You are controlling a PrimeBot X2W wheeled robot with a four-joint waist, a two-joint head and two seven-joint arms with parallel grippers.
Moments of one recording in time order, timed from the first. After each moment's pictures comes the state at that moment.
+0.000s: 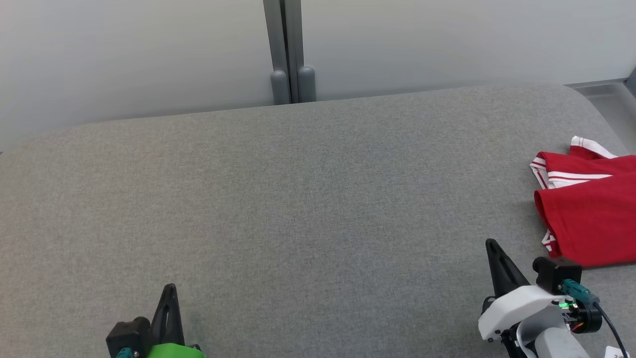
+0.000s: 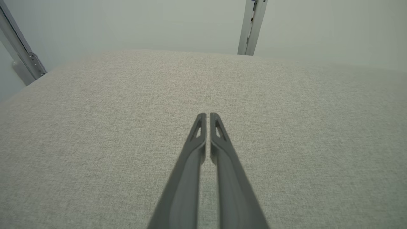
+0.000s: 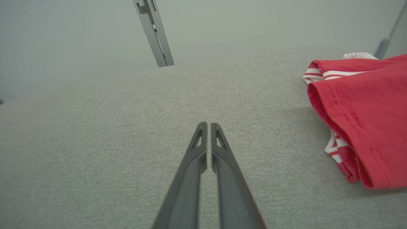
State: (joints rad) left arm 0.04 0.05 -0.06 0.34 -0.21 -0.01 -0.26; right arm -0.17 -0.04 -0.02 0.50 0.21 0.13 -0.25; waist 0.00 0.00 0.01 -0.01
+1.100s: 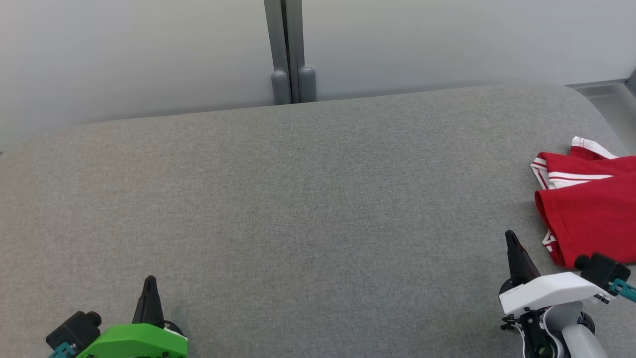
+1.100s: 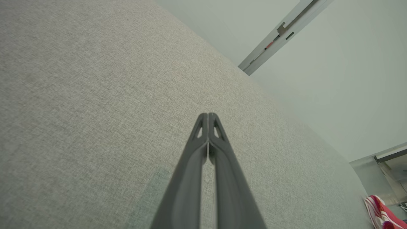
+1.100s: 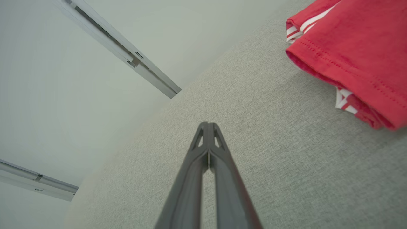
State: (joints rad) left arm 0.00 0.05 0.00 0.31 -0.77 -0.05 -0.11; right arm -0.15 -0.04 -0.06 0.40 0.78 0.13 -0.11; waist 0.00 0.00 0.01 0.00
